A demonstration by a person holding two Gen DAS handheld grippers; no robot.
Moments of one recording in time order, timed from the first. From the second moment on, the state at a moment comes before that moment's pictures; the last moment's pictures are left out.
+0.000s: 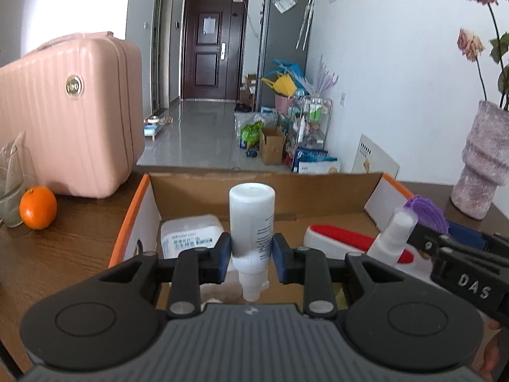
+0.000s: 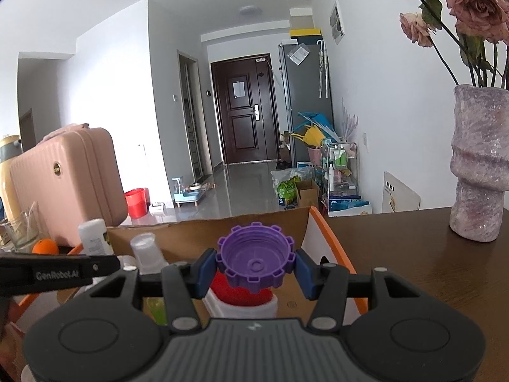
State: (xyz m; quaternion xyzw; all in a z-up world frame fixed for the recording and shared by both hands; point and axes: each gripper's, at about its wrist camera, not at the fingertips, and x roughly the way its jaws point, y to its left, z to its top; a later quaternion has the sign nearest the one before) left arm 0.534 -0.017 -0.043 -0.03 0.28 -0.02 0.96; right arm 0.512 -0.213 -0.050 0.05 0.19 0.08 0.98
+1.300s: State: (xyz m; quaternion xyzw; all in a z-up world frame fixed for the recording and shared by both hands) left arm 0.530 -0.008 -0.044 -0.04 0.27 0.02 0.96; right arm 0.504 -0.213 -0.049 0.05 0.19 0.06 0.98
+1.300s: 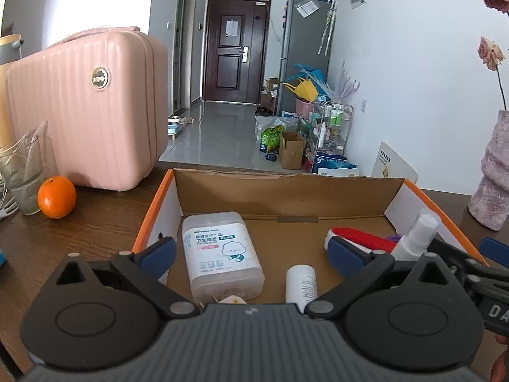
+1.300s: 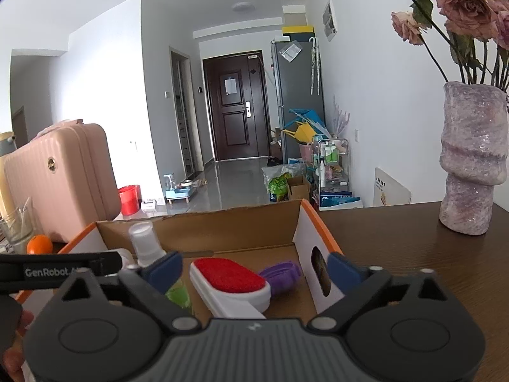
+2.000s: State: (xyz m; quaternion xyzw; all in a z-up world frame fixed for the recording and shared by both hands) left arm 0.525 -0.009 -0.041 -0.04 0.27 0.03 0.96; right arm 0.499 -0.211 -0.045 0.06 0.19 0.07 0.98
